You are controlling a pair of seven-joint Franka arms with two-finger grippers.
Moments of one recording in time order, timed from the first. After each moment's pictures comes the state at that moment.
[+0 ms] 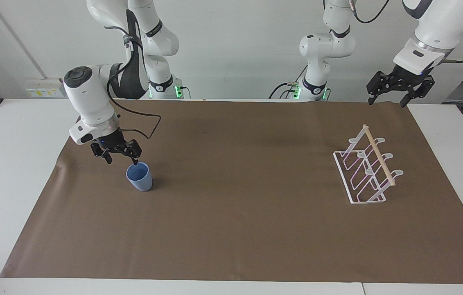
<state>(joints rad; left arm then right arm) -0.02 -0.06 -0.05 -1.56 0.00 1.48 0.11 -0.14 0.07 0.10 -2.08 0.03 2.30 0.01</state>
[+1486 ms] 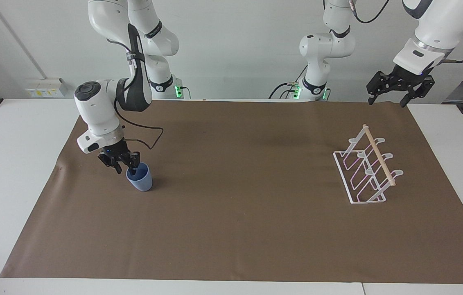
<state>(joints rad) -0.02 -0.06 -0.05 -1.56 0.00 1.48 0.11 -0.14 0.12 0.10 -2.17 0.03 2.46 0.01</state>
